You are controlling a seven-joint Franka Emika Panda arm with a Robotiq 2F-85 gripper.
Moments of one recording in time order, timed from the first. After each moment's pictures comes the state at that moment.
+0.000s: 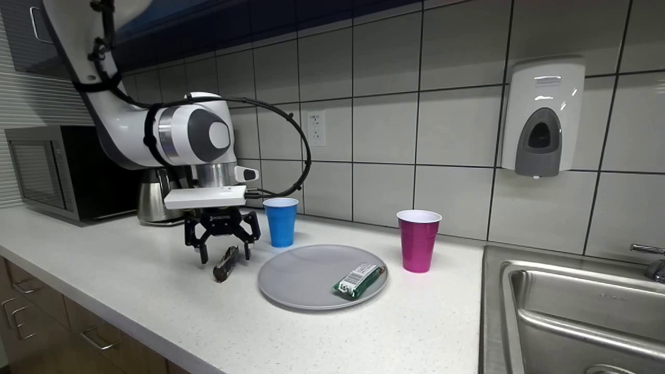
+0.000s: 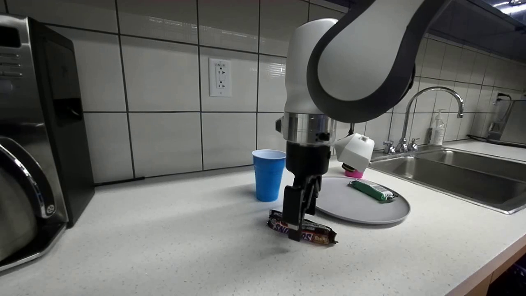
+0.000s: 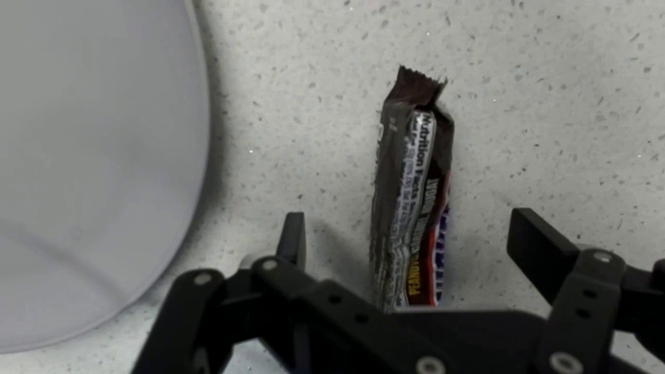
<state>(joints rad) 0.22 0.26 0.16 -2.34 -0.16 2.62 -0.19</state>
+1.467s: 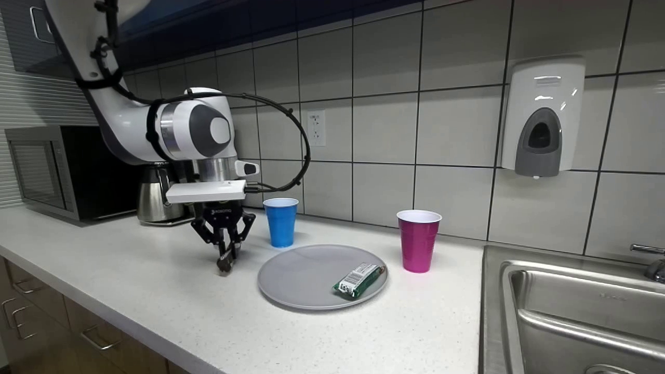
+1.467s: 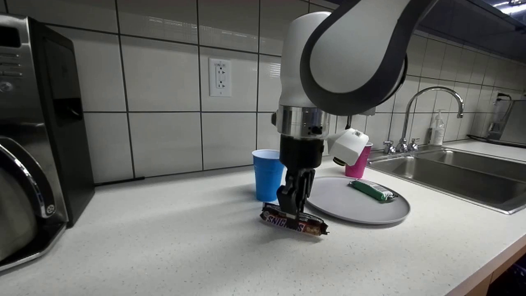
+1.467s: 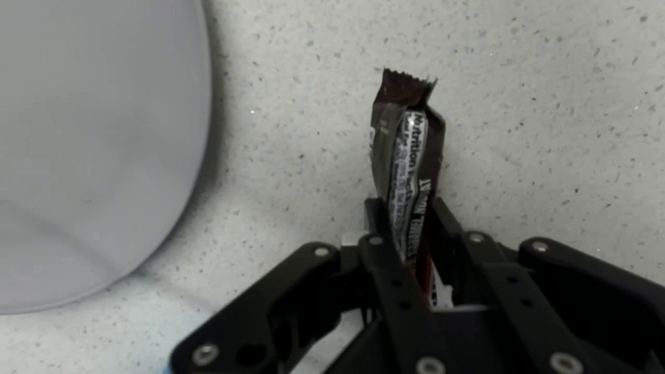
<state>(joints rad) 0.23 0.26 0.16 -2.31 -0.16 2.62 -0.16</state>
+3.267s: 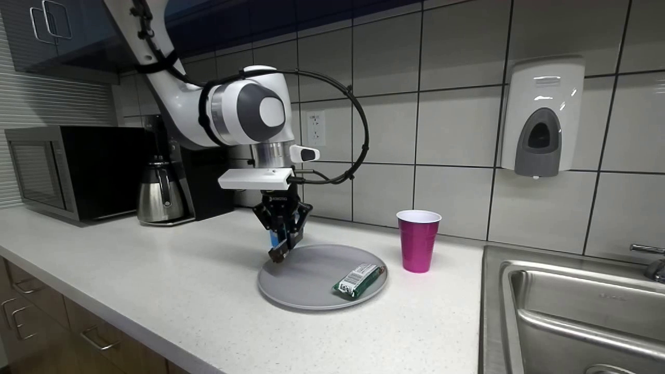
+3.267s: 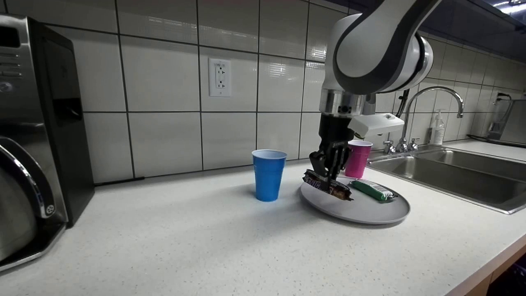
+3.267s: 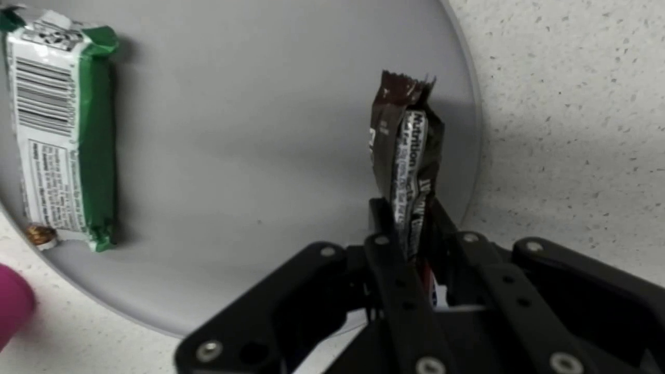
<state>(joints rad) 0.10 0.21 0.04 -2.30 -0.10 2.62 -0.03</state>
